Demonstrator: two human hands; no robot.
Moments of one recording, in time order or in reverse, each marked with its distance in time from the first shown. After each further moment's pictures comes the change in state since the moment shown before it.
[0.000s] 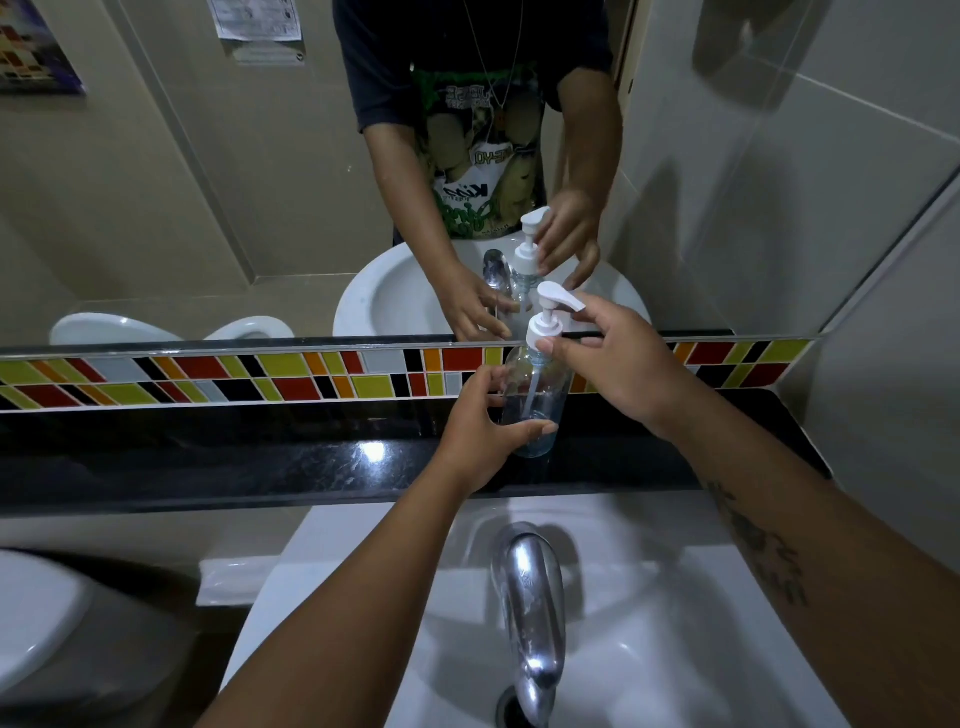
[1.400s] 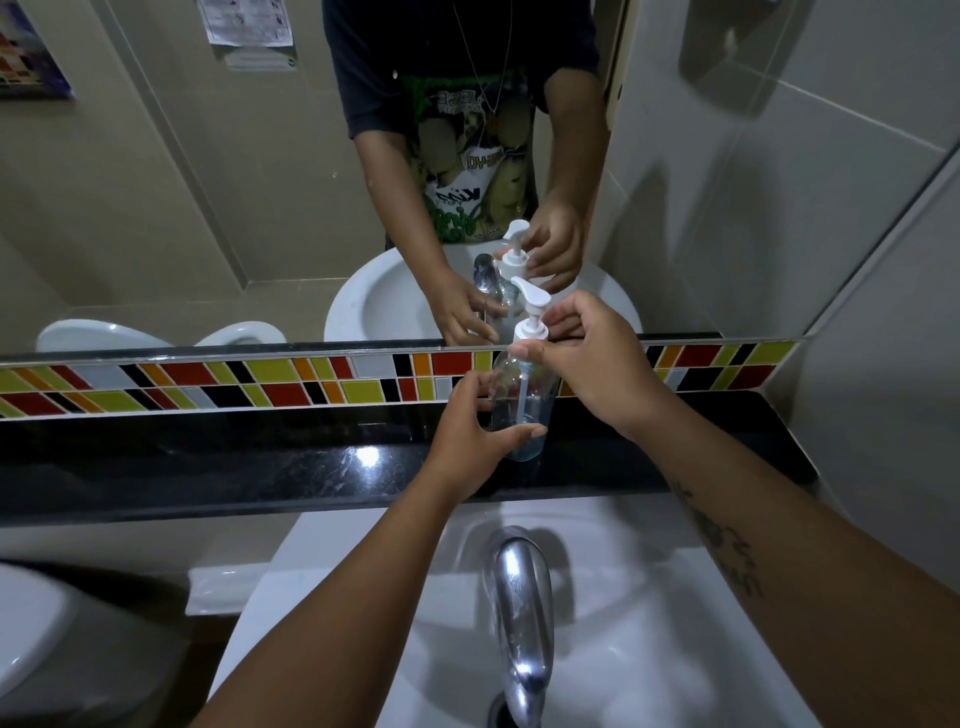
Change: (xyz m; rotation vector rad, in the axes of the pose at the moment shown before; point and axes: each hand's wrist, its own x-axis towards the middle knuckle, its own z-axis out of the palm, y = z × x) left_hand -0.002 -0.003 0.002 0.032 0.024 0.026; right_hand 0.006 0.002 0.009 0.014 0.147 0.004
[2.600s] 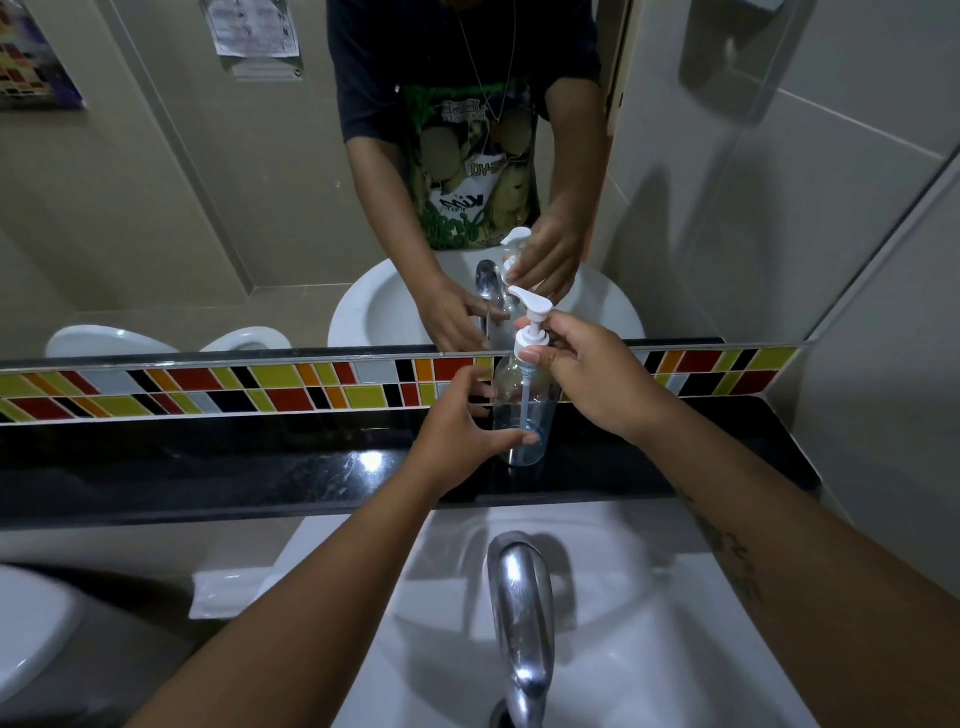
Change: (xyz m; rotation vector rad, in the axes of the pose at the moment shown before) left_hand 0.010 0.003 -0.018 0.145 -0.062 -0.010; right_hand -0.002 -0.001 -0.006 -0.095 -0.202 -0.001
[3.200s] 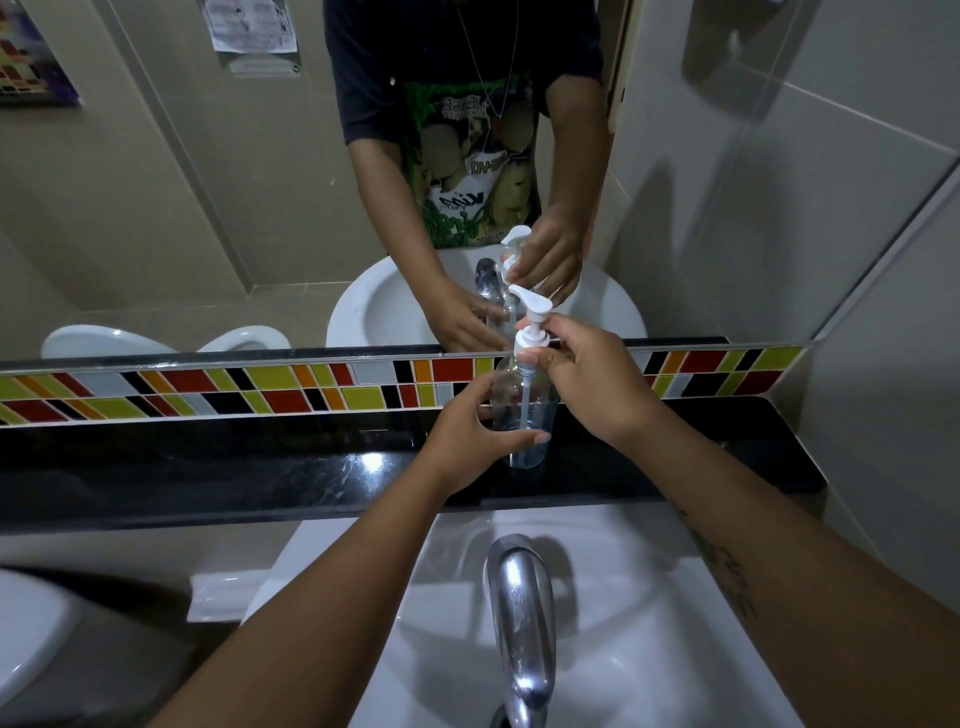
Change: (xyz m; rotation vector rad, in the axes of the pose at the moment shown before) left_hand 0.007 -0.004 0.009 -0.078 -0.075 -0.031; right_hand 0.004 0.005 0.010 -0.092 0.110 -0.018
